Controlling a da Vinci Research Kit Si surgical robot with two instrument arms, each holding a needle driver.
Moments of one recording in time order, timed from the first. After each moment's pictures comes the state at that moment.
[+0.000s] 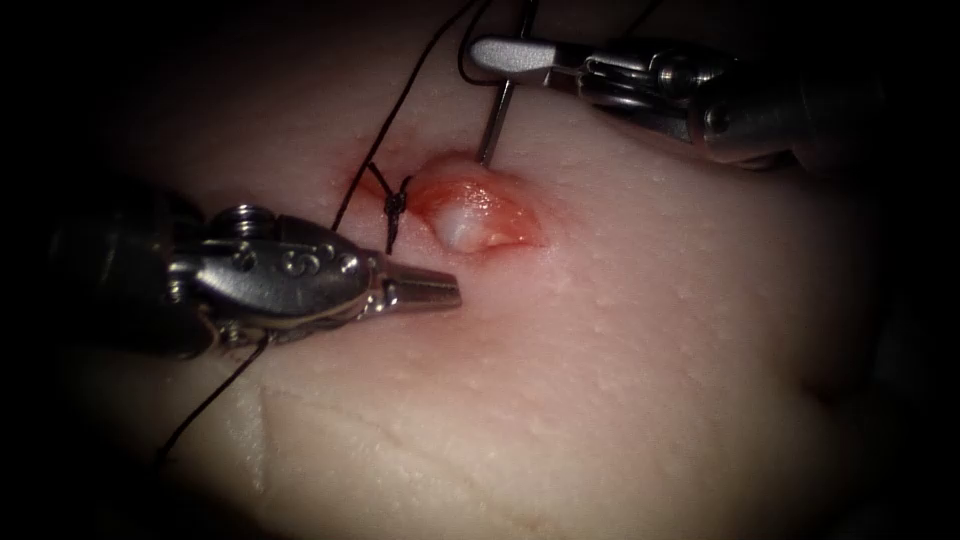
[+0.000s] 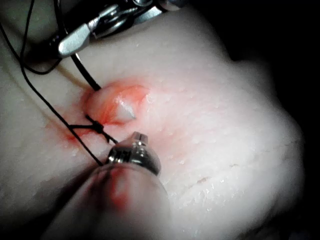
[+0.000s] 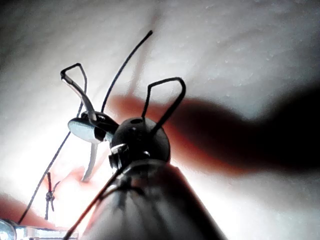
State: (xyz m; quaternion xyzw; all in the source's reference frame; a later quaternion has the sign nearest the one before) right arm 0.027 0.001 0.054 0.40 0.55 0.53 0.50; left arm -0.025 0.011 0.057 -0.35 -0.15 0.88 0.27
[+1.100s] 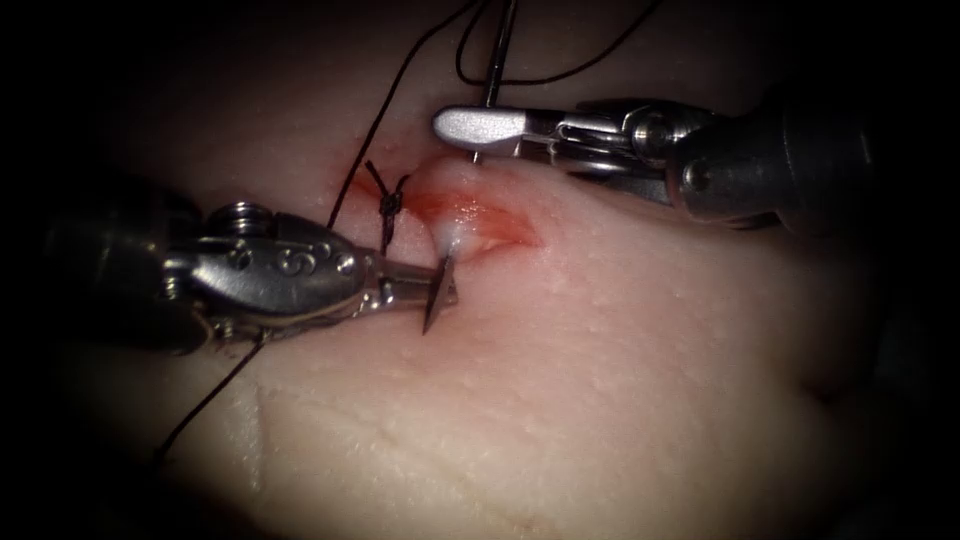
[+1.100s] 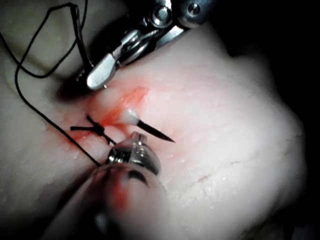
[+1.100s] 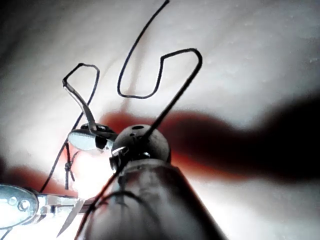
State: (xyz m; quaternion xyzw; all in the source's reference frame) right arm 0.029 -0.004 0.051 0.47 0.53 0.53 0.47; left arm -0.025 0.011 0.057 -0.36 -0.14 0.89 0.25
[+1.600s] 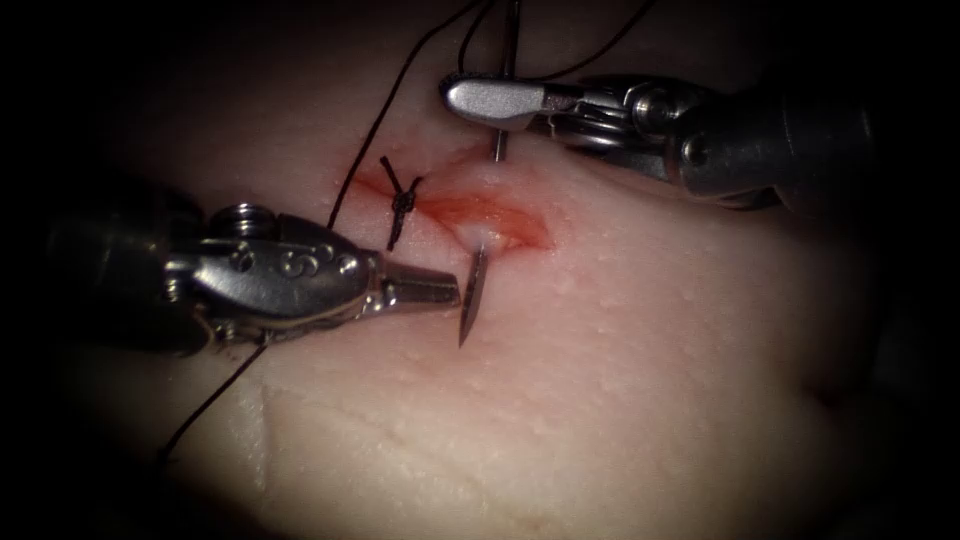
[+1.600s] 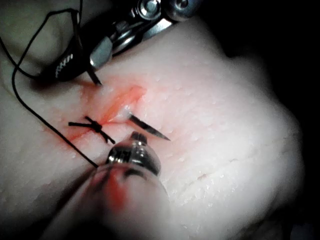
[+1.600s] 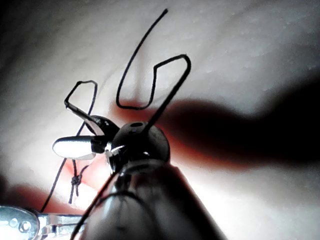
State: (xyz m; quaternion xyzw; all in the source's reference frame) right arm 0.028 0.000 0.053 0.39 0.57 0.53 0.49; left arm -0.025 0.011 0.056 -0.36 -0.14 0.89 0.25
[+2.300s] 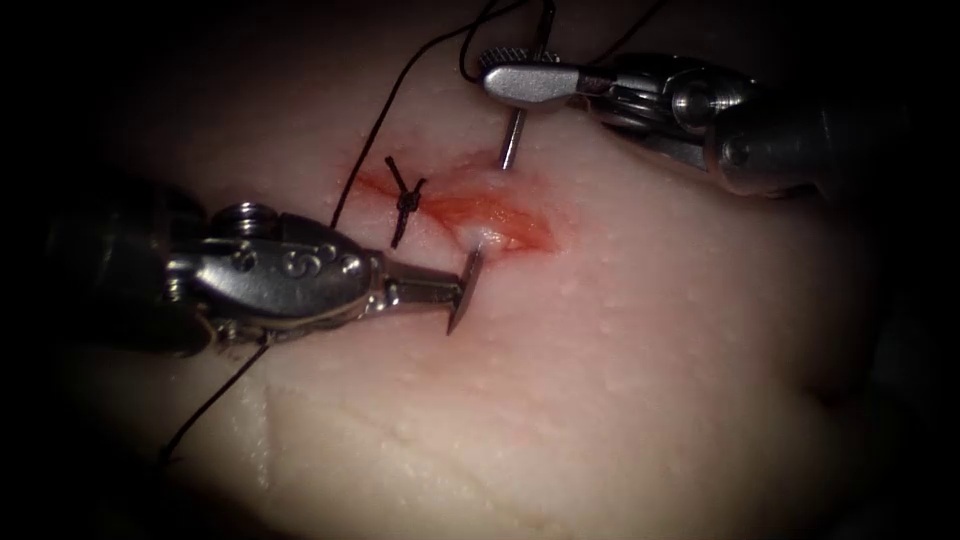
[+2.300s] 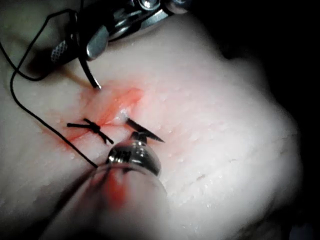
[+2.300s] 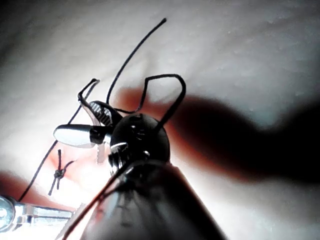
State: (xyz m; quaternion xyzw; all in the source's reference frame) right arm 0.026 0.002 0.053 0.33 0.58 0.50 0.56; left arm -0.025 0.011 0.056 -0.36 -0.14 0.89 0.25
